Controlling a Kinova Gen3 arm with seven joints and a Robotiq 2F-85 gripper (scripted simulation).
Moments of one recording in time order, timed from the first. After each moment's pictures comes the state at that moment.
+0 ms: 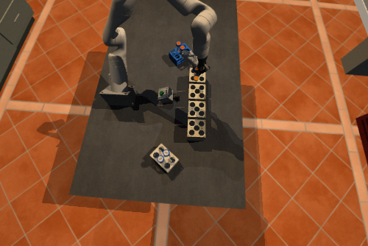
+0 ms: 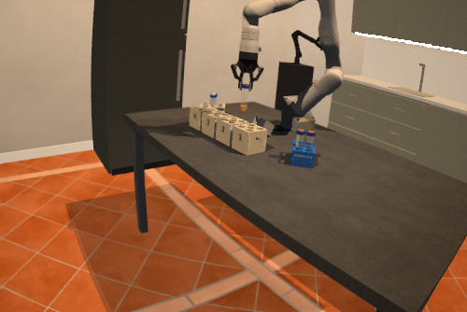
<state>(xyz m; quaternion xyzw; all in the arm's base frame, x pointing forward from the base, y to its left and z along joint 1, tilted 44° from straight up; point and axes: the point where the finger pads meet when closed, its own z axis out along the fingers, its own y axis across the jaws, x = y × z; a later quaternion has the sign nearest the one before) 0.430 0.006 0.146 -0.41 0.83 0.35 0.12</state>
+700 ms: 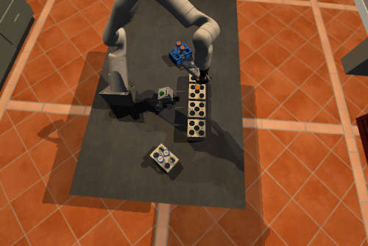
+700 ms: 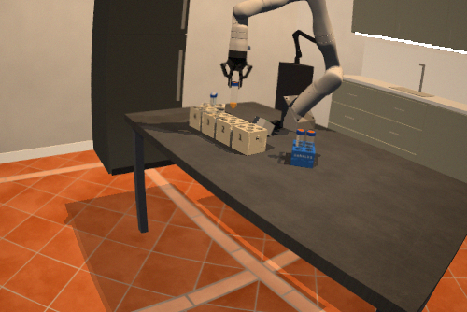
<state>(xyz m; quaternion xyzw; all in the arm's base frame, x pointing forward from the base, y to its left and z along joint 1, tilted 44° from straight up) 0.443 -0.034 0.106 -0.41 0.83 0.35 0.12</state>
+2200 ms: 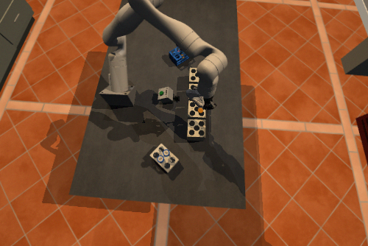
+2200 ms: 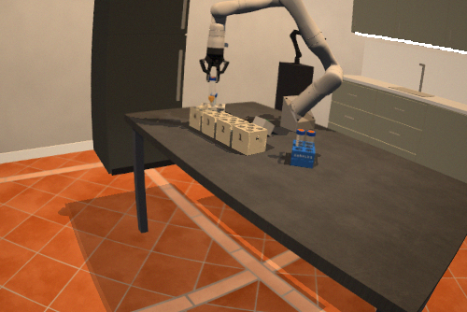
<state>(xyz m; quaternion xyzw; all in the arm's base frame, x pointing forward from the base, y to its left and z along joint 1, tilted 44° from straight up) 0.474 -0.127 0.014 -0.41 0.83 0.35 0.12</state>
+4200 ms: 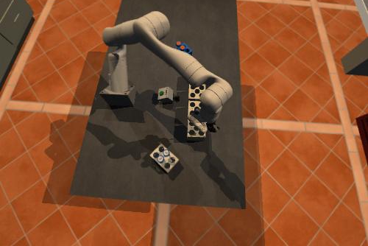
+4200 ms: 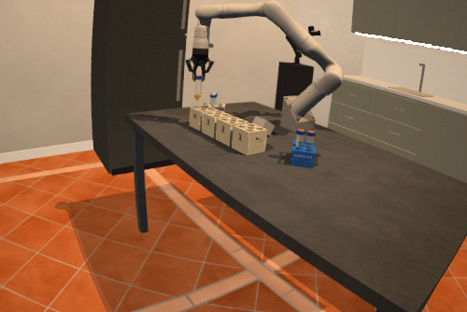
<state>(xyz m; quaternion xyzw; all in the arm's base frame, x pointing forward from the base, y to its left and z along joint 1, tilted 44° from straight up) 0.495 -0.189 -0.062 -0.41 0.83 0.36 0.12</state>
